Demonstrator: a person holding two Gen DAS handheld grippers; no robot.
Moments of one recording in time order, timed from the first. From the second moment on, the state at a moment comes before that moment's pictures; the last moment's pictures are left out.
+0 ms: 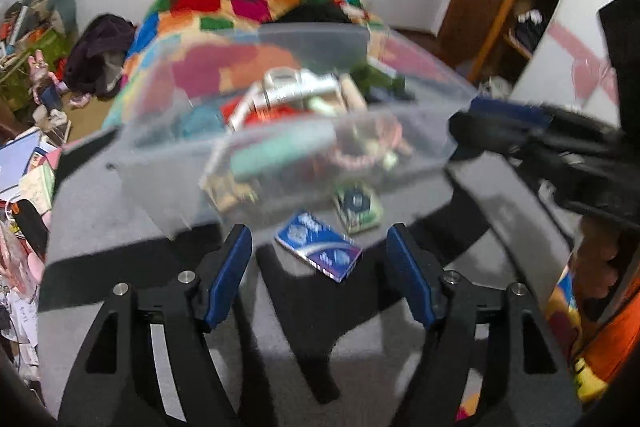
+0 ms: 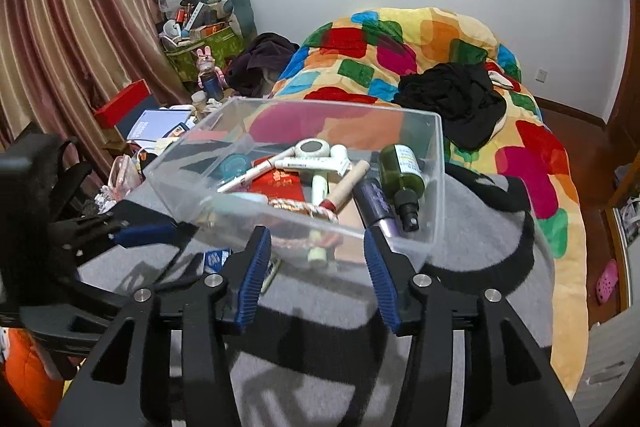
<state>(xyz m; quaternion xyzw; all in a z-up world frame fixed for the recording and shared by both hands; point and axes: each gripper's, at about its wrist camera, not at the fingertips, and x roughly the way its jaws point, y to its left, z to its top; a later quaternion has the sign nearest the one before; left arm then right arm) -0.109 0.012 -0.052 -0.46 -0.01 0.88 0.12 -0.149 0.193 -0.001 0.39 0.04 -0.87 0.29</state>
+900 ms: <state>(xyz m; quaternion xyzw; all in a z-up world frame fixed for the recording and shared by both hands) -0.072 -0.032 -0.067 -0.44 -0.06 0.89 0.05 -0.143 0.120 -0.056 0.44 0.13 -0.84 0.30</state>
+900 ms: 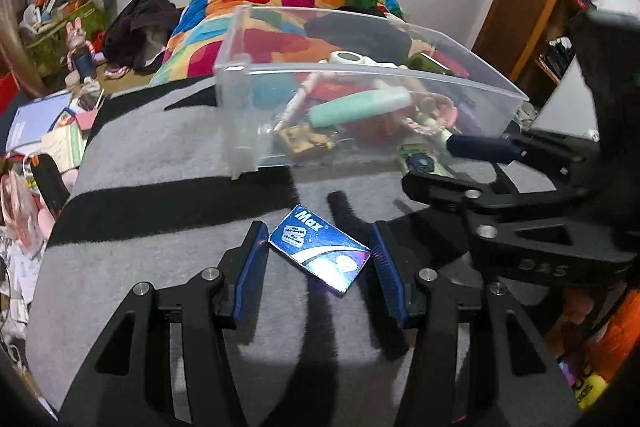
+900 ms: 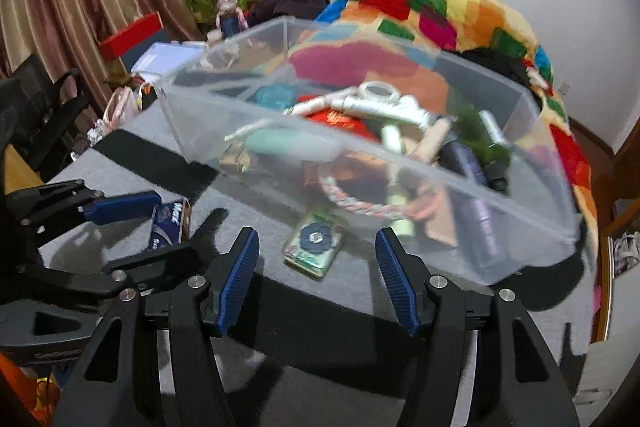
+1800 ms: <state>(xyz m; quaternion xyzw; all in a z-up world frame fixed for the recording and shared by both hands) -0.080 -0.013 0.017 -0.34 -0.05 0.94 0.06 -0.120 0.177 0.011 0.36 0.05 -0.88 0.32</state>
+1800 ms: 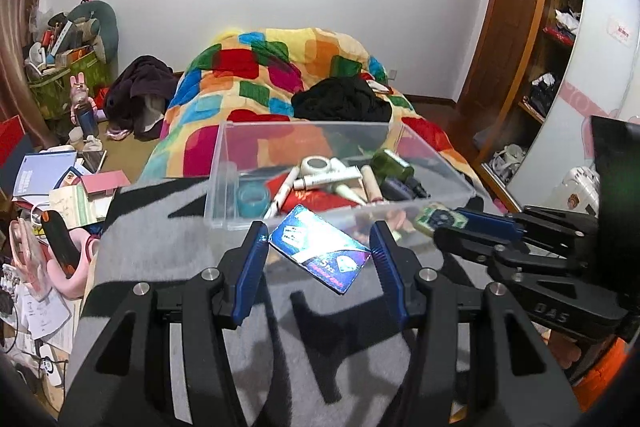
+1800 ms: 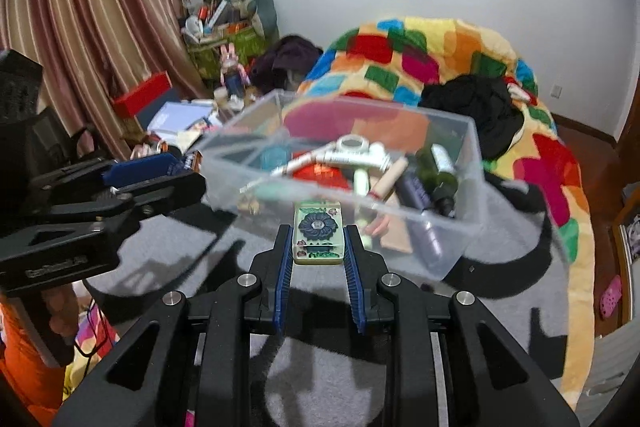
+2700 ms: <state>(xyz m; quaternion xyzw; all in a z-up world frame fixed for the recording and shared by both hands) -0.125 -0.014 -0.001 -0.38 -0.07 0.92 0.06 -0.164 0.173 0.007 0.37 0.05 -0.88 0.29</state>
